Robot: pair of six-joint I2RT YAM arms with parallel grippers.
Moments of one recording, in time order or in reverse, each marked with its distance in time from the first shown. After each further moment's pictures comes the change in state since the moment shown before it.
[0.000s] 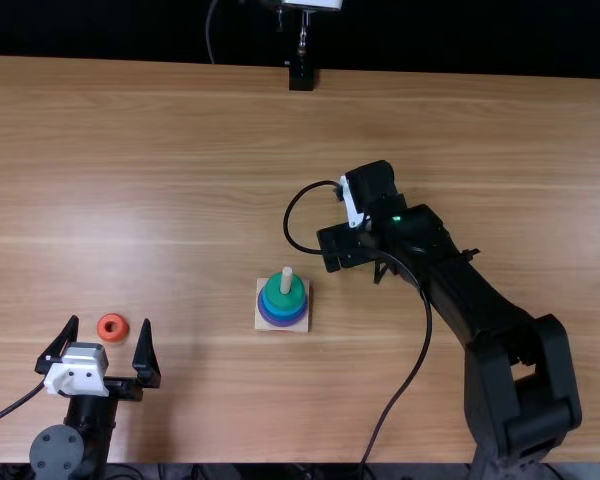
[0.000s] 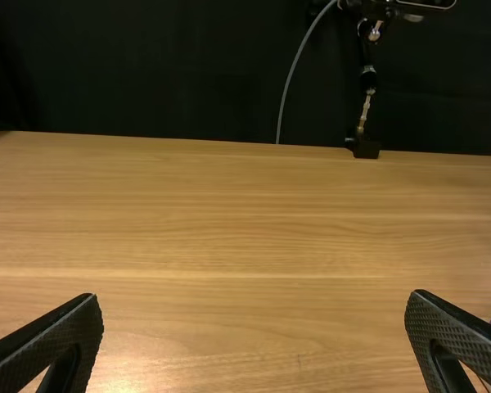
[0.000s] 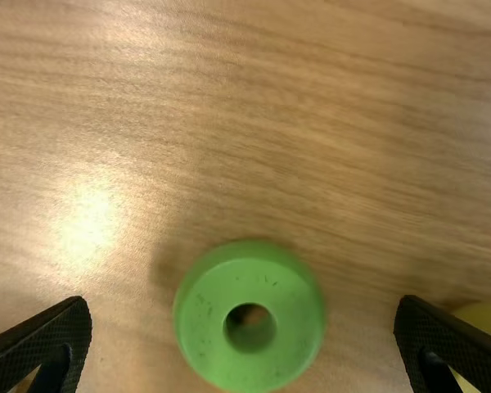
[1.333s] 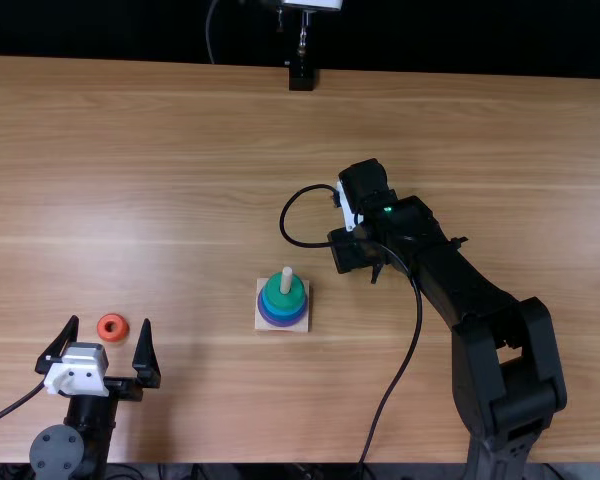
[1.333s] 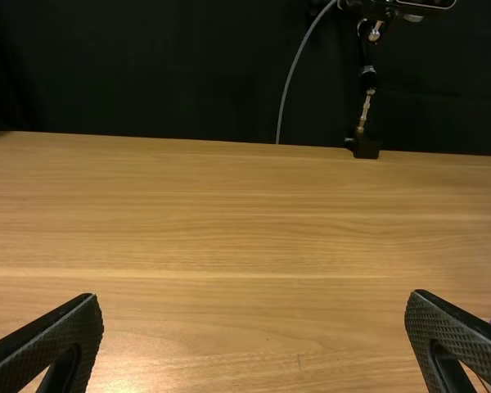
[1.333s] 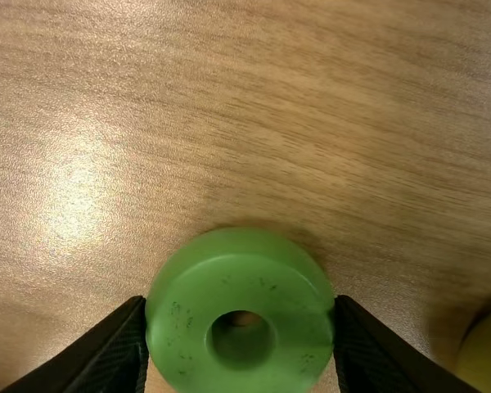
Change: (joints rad) left arm 0.000 0.000 0.000 0.000 0.000 0.000; right arm 0.003 0.079 0.071 -0.105 0.000 0.007
